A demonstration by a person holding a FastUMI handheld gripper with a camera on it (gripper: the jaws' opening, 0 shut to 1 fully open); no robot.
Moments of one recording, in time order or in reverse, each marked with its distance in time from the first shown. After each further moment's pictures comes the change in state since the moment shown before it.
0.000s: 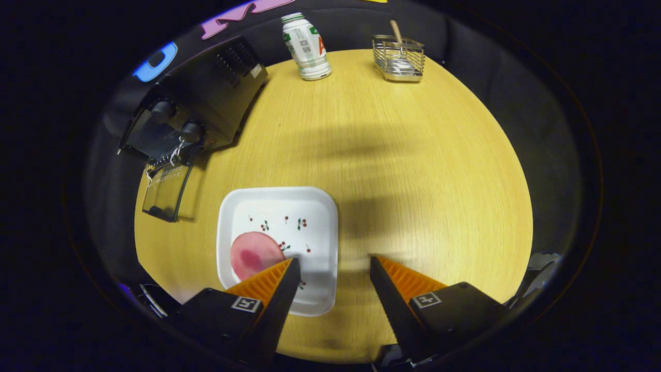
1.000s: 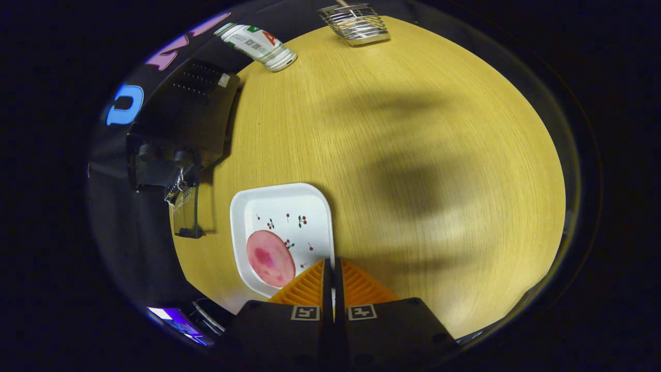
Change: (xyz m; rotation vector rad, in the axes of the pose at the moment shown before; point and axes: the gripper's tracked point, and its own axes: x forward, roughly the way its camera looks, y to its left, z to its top) arm 0.004 0.010 -0.017 0.306 0.156 0.243
